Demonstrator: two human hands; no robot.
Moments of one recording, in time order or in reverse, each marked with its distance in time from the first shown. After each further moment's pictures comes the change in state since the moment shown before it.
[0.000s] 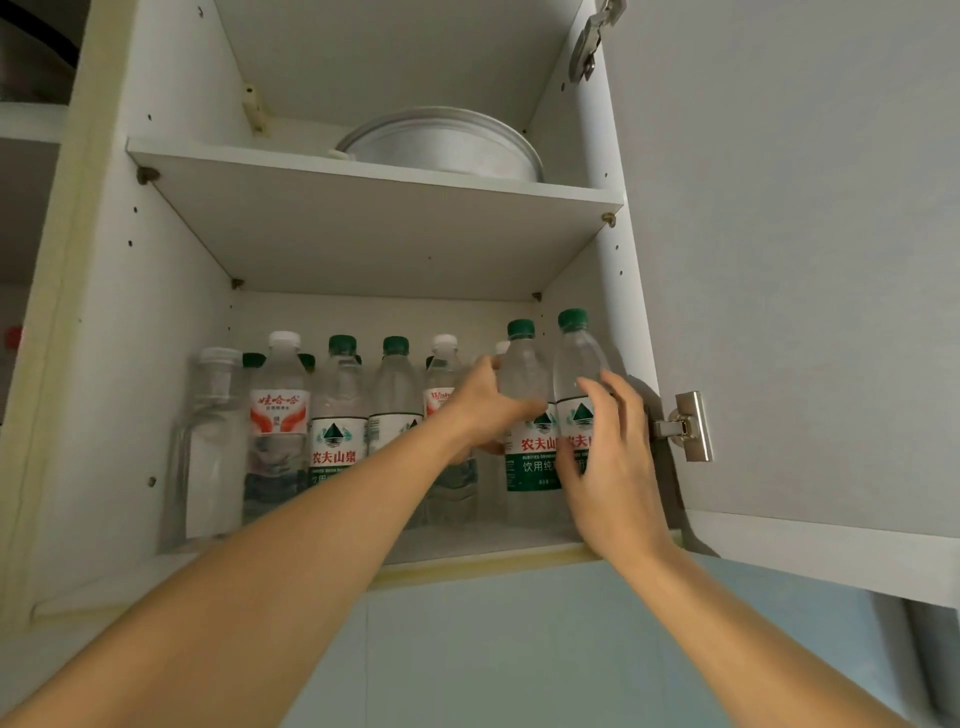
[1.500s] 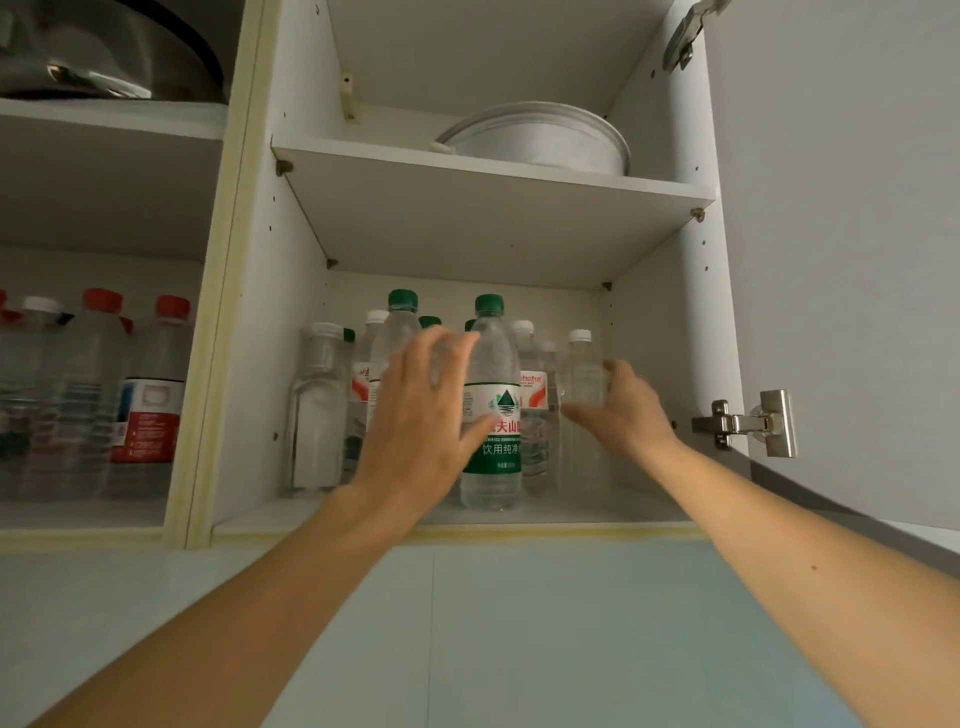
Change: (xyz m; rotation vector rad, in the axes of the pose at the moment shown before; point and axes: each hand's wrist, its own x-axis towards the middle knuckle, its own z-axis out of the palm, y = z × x) left_hand -0.126 -0.042 -0.086 0.896 0.623 0.532; right_hand 0.061 -0.031 0.036 0.093 -0.433 0.377
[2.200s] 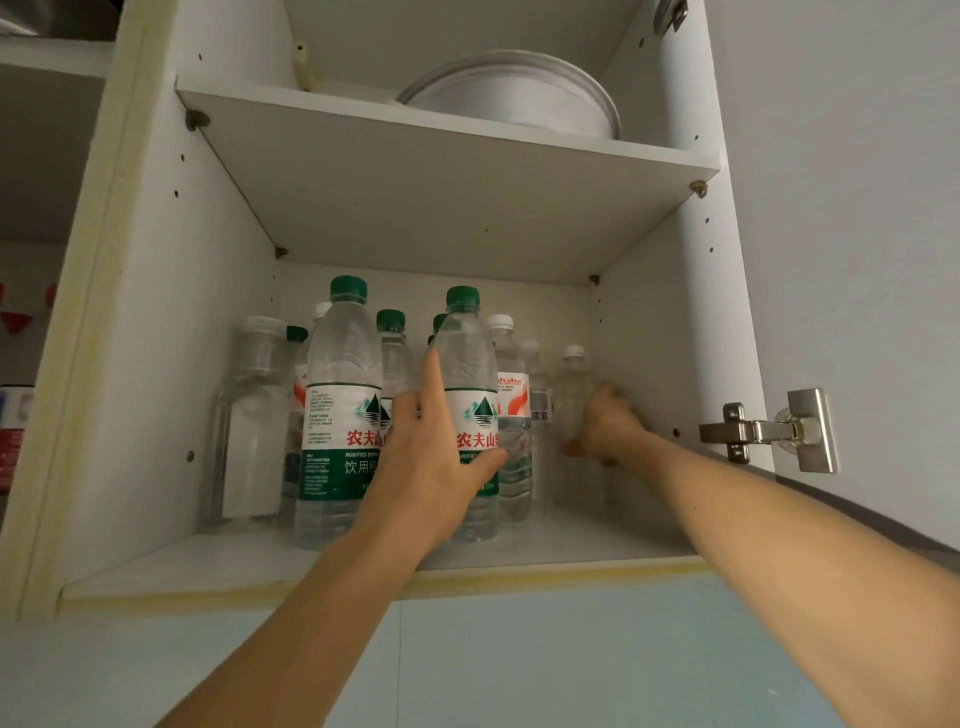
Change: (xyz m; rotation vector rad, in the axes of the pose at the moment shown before) left_hand 0.001 0.013 0.059 -0.384 -0.242 -0.372; right_hand 0.099 0.065 0.048 -0.300 -0.150 0.178
